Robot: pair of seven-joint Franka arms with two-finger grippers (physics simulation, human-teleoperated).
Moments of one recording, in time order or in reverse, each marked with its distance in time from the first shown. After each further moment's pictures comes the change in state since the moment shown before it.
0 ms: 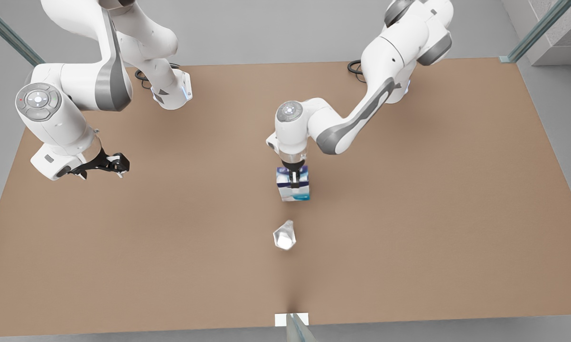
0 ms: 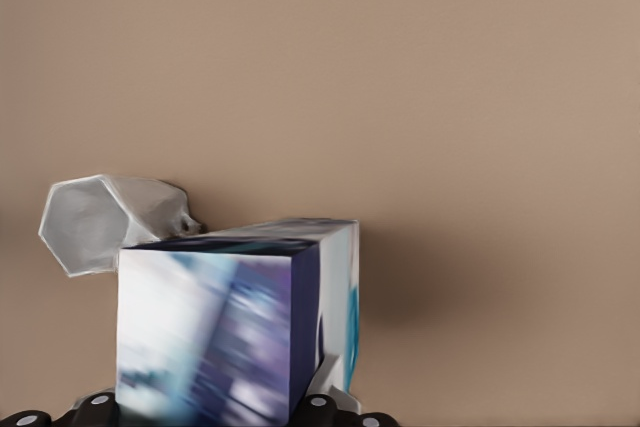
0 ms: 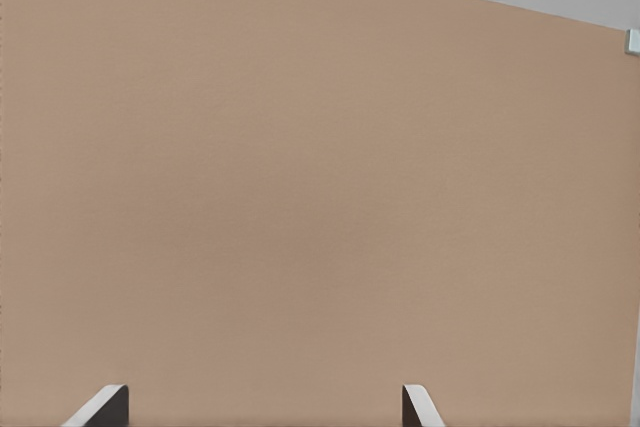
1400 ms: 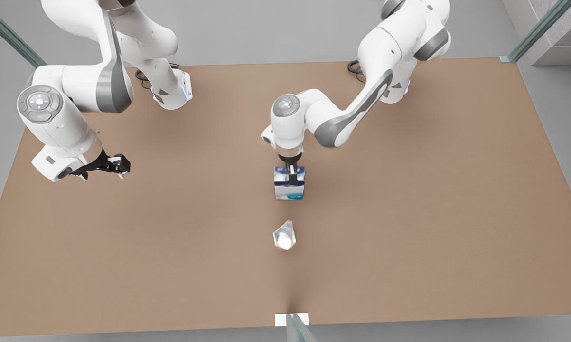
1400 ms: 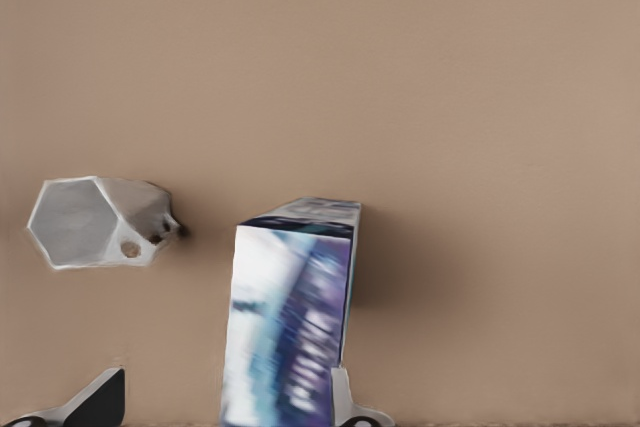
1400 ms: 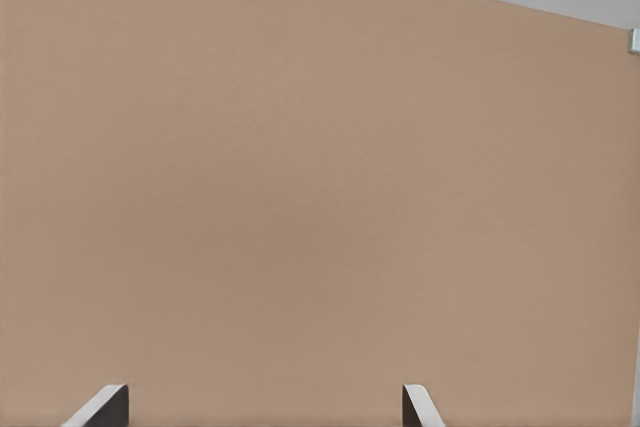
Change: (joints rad) left arm -0.070 -0.044 0.079 0.076 -0.155 -0.113 -0.020; right arm 0.002 0.006 0.000 0.001 0.000 0.002 0.000
